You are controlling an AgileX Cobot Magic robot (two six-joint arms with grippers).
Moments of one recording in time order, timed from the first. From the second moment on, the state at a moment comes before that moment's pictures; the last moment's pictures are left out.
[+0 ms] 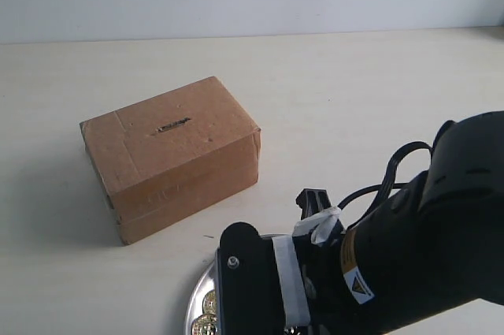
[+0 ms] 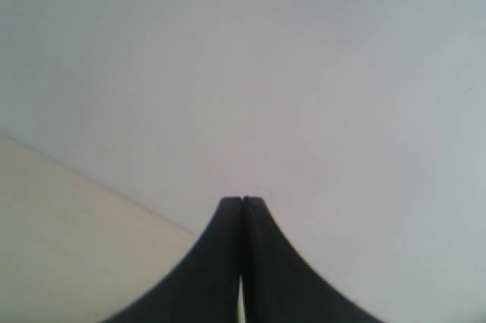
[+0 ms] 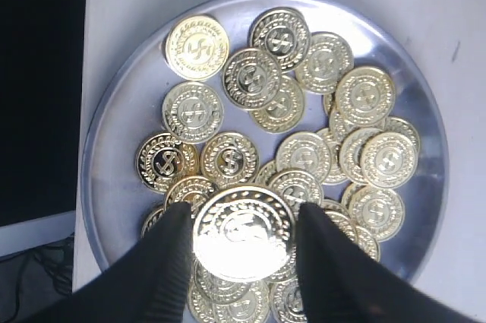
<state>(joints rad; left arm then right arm) -0.06 0.03 0.00 -0.16 -0.09 -0.43 0.98 1.40 -0.71 0.08 0.65 -0.61</state>
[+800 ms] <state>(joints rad) -0.60 0.34 0.00 -0.17 -0.02 -0.74 0.98 1.40 -0.71 0.08 0.51 -0.59</state>
